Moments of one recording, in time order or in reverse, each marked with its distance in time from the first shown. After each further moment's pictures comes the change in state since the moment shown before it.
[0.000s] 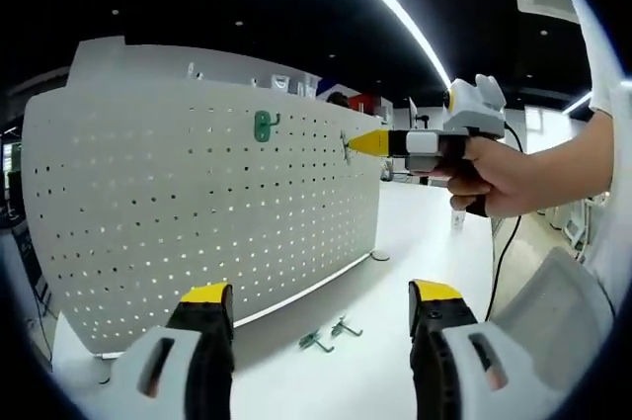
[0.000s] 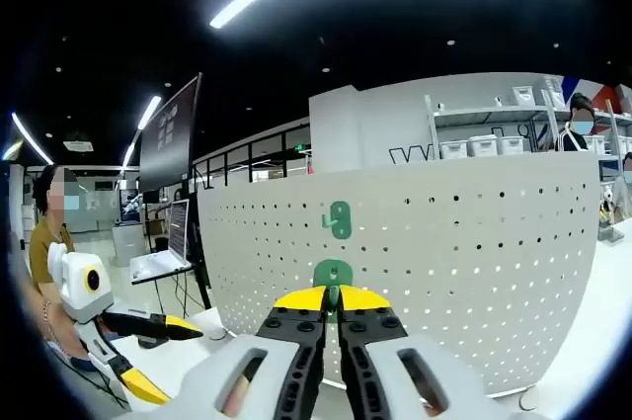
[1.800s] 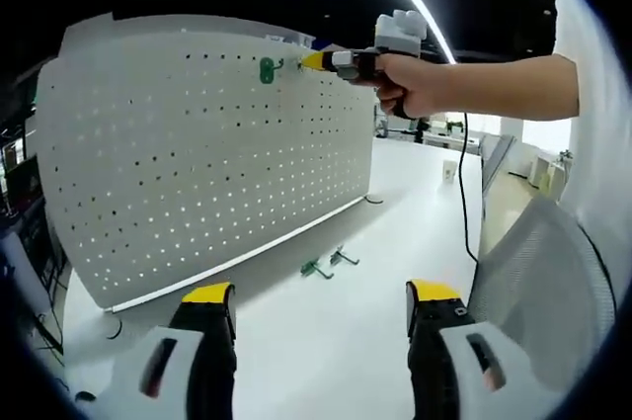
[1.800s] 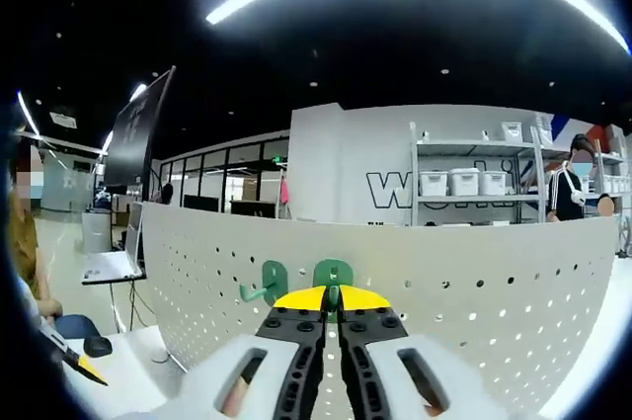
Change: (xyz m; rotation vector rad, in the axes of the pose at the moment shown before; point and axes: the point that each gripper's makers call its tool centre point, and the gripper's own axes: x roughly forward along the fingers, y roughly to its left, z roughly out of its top) left arm -0.050 0.005 -0.061 0.001 0.189 -0.021; right arm 0.078 -0.047 0.039 -0.116 -0.069 -0.119
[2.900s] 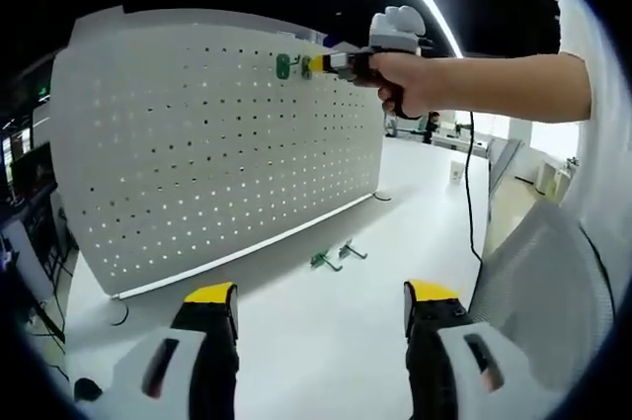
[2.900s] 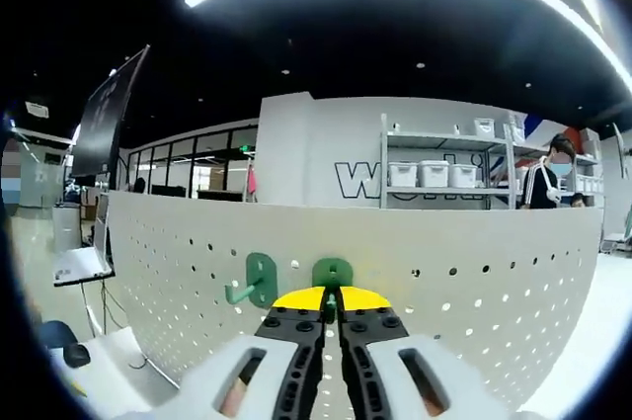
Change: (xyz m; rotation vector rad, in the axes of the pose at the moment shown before) left arm -0.011 0.011 -0.007 -0.037 0.005 0.034; right arm 0.014 -0.002 -0.008 -0.060 0.067 -0.185
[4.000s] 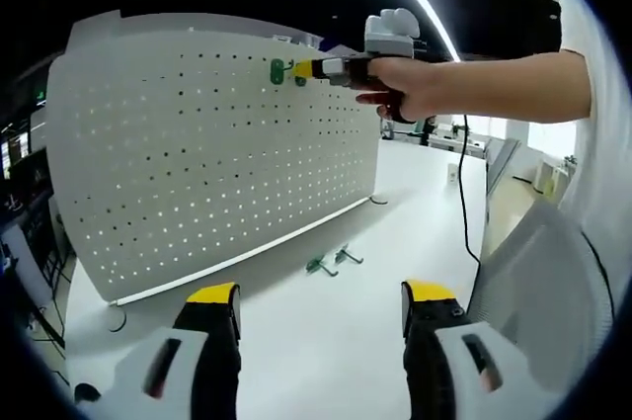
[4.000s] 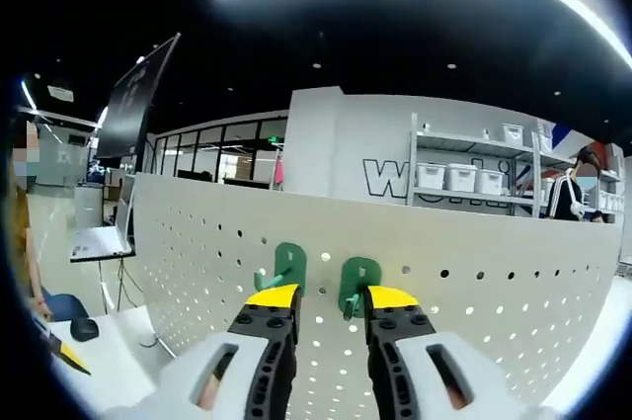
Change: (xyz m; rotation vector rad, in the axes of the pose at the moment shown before) left arm 0.004 -0.008 0.006 0.016 -0.013 -0.016; right arm -0.006 0.020 -0.004 -0.029 -0.002 0.174
